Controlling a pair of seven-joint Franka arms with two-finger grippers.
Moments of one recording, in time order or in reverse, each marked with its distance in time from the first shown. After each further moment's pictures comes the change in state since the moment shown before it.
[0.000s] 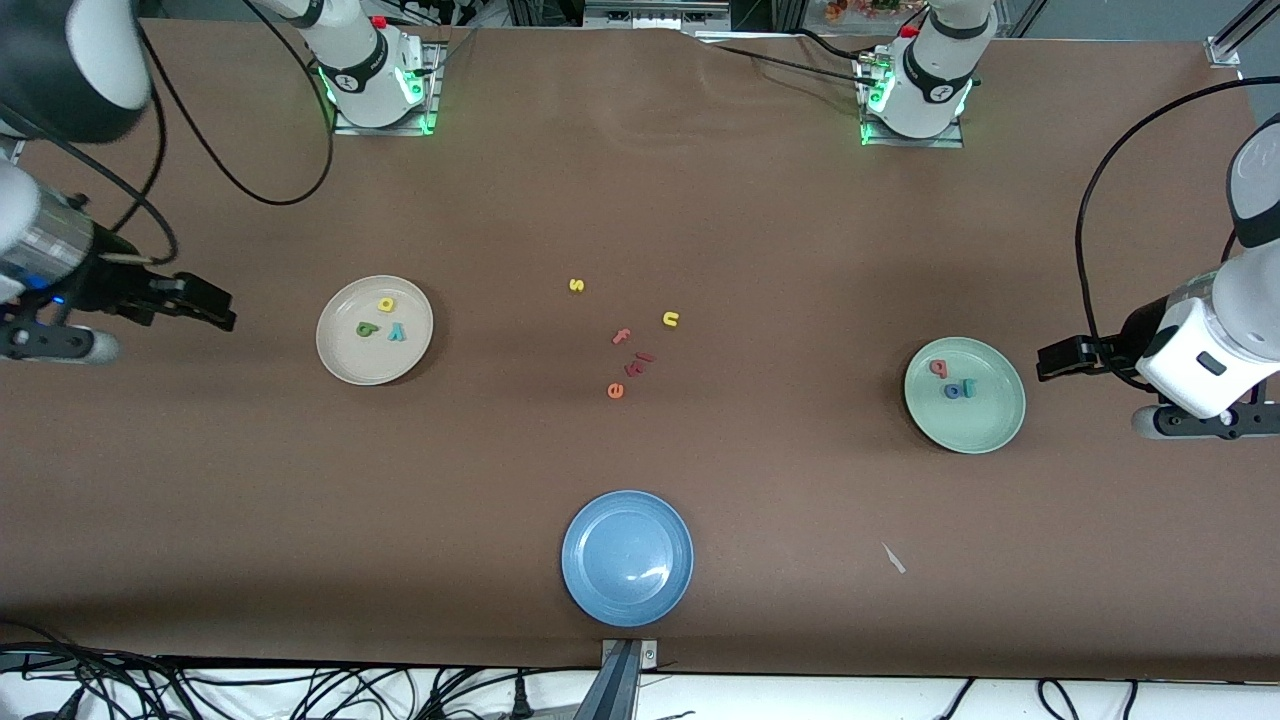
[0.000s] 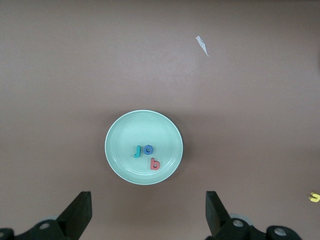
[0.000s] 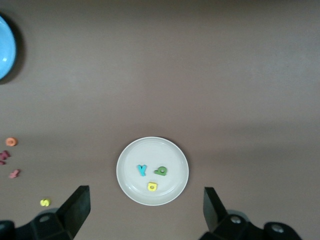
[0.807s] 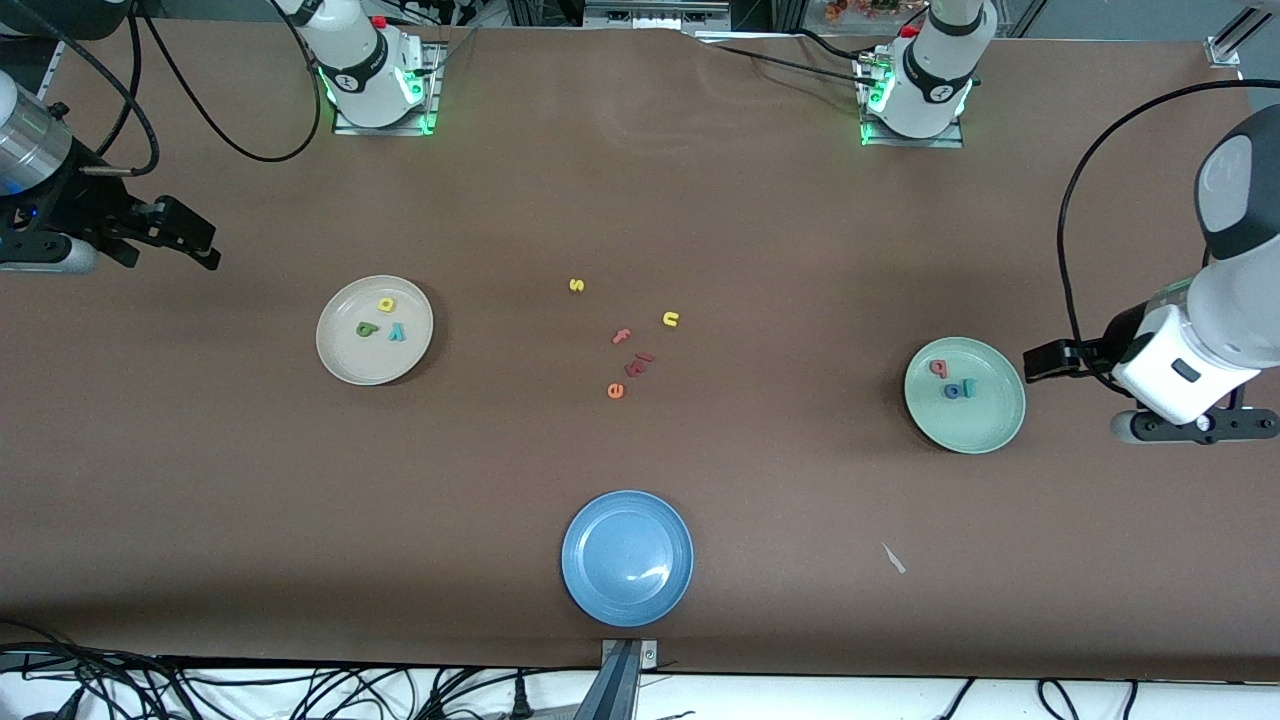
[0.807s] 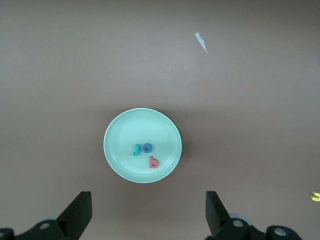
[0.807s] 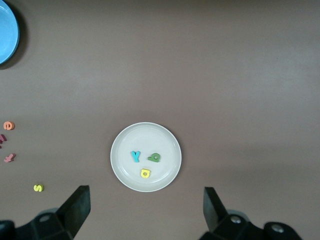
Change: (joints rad) left arm -0.346 -0.039 0.455 0.032 -0.172 -0.007 0.092; right arm -0.265 -0.216 0.287 -0.249 -0.073 0.087 0.002
